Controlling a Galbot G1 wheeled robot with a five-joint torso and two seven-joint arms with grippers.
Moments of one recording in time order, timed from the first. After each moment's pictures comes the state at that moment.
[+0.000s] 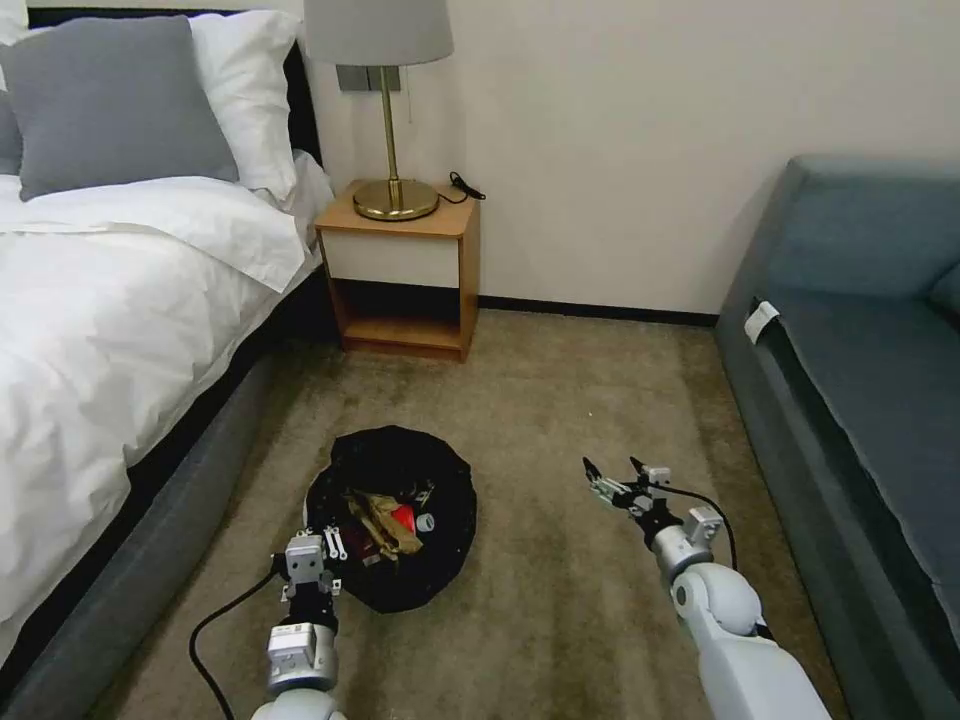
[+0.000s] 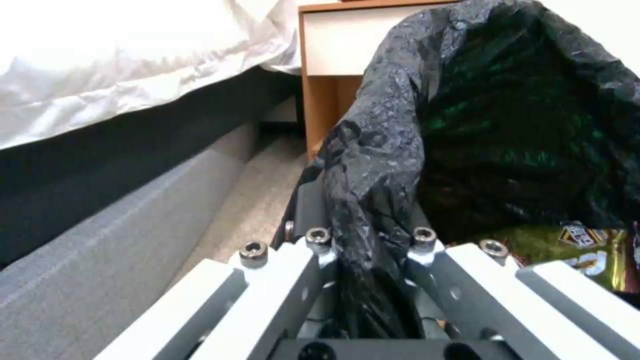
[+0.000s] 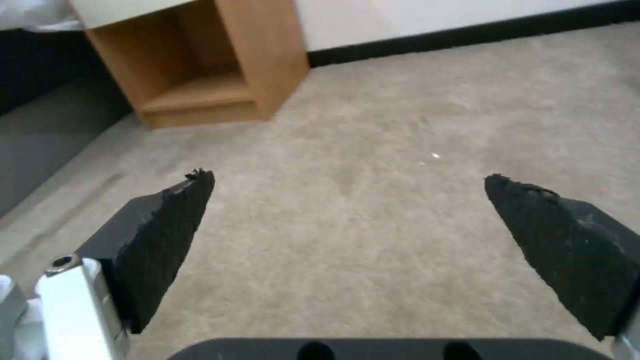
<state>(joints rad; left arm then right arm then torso) 1.61 -1.45 -0.45 -1.92 0.01 -0.19 -0.28 -1.15 1.33 0.56 1.38 0.43 -0.01 -0.29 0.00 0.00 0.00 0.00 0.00</state>
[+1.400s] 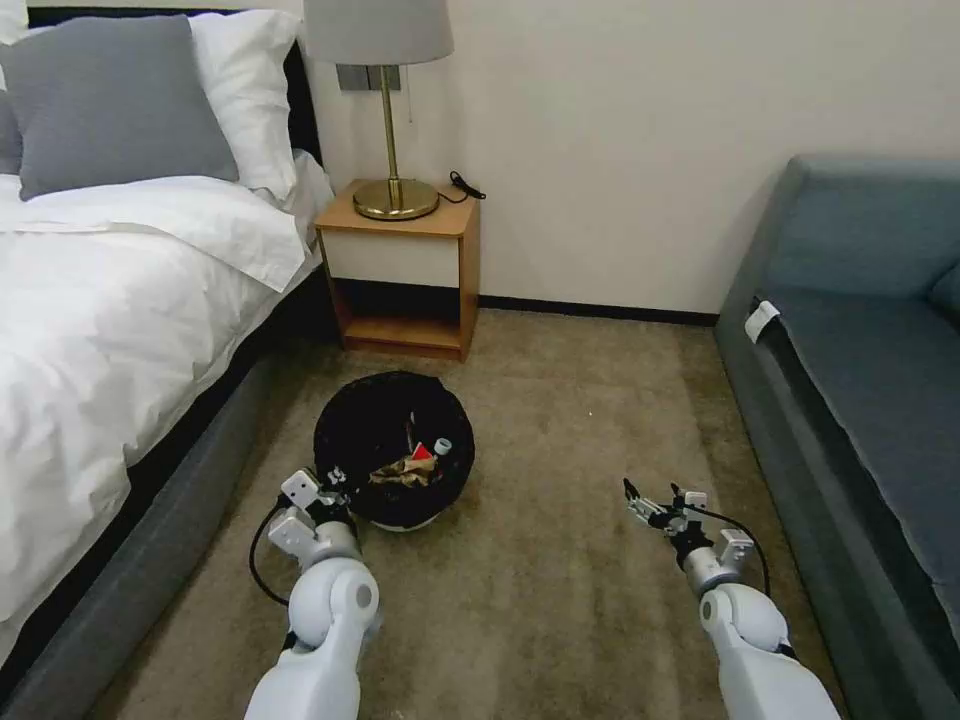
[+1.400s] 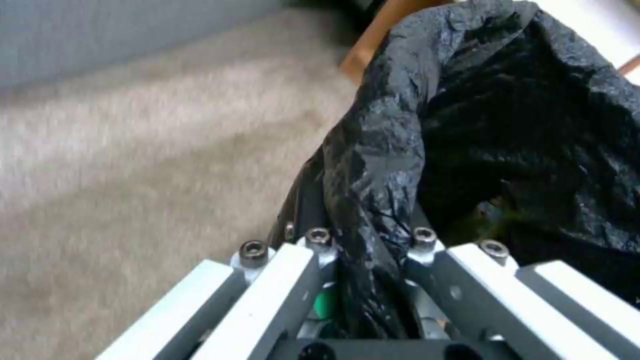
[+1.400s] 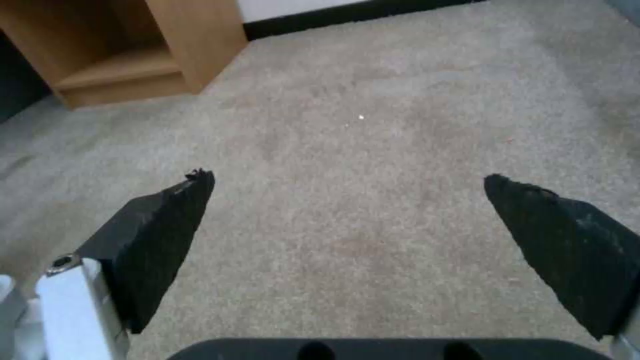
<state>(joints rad) 1.20 -1.53 -0.45 -1.72 -0.71 0.08 -0.56 -1.10 1.34 0.63 1.21 0.37 0.04 -0.31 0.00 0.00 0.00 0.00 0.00</state>
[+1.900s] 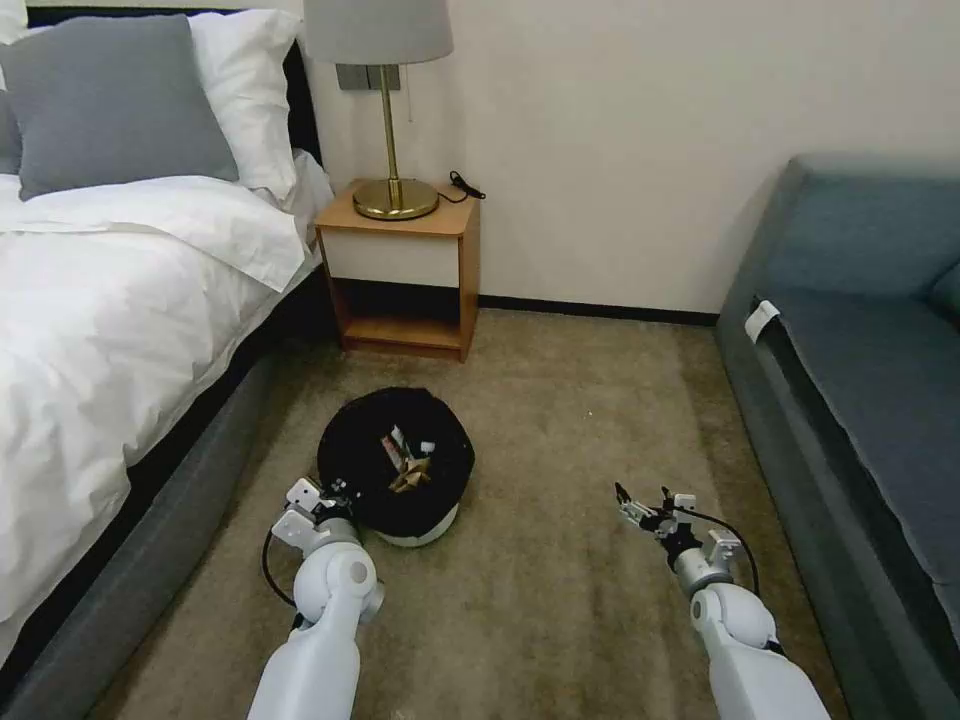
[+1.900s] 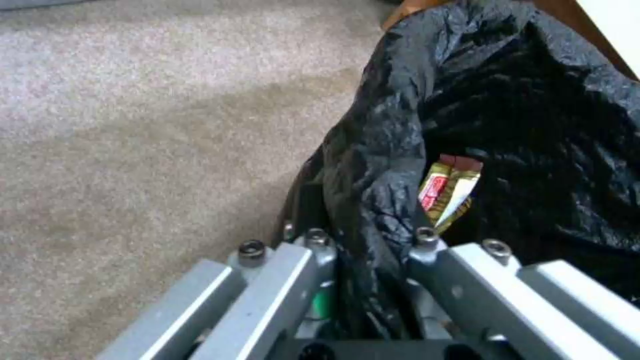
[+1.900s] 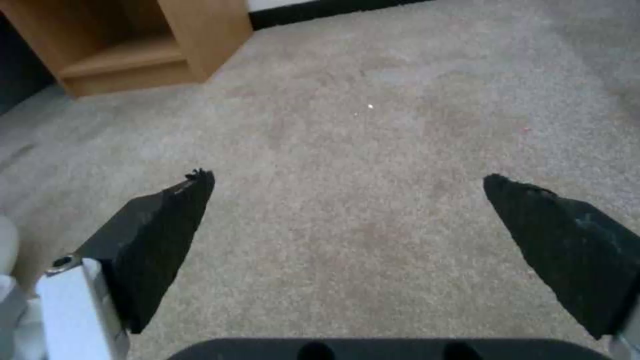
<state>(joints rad) 1.17 -1.53 -0.46 -1.65 -0.79 0.10 -0.59 -1.09 1.35 0.62 1.17 0.36 0.05 -0.31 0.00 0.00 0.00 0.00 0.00</state>
